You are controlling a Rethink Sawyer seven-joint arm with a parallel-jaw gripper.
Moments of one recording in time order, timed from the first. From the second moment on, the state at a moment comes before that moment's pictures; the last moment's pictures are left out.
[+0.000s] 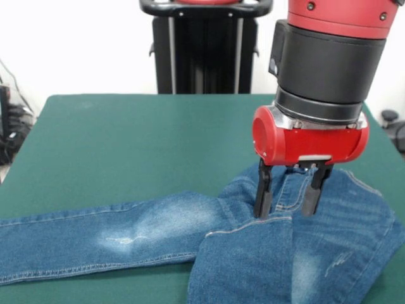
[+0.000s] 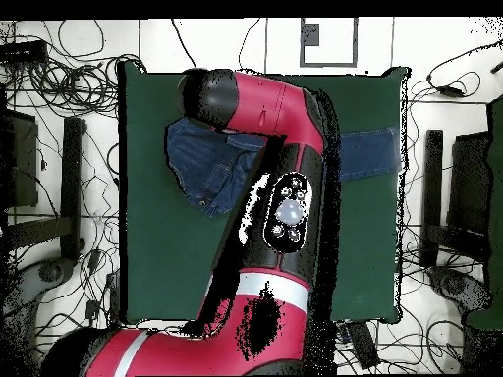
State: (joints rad) arm 0.07 -0.30 -0.31 0.93 0.27 0.78 1.32
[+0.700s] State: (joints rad) arm 0.09 -0.30 -0.31 0.95 0.28 0.77 1.32
